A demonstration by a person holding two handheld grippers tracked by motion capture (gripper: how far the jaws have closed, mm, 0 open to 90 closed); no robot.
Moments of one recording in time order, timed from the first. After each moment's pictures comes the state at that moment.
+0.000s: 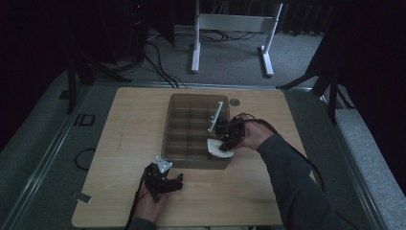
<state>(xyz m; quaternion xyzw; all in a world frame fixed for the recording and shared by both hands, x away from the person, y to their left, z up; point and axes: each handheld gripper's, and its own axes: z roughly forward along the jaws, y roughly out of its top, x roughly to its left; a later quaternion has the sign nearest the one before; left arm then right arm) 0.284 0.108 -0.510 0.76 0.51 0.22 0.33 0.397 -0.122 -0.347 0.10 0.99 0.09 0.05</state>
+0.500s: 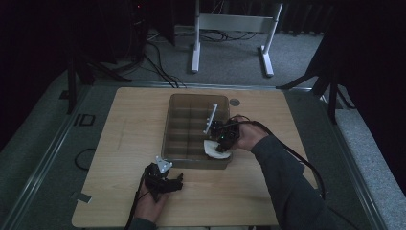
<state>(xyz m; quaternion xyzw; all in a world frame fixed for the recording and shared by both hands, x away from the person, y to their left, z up) 0.284 0.108 -0.510 0.76 0.51 0.22 0.33 0.402 -0.111 -0.362 0.10 0.99 0.08 0.05</state>
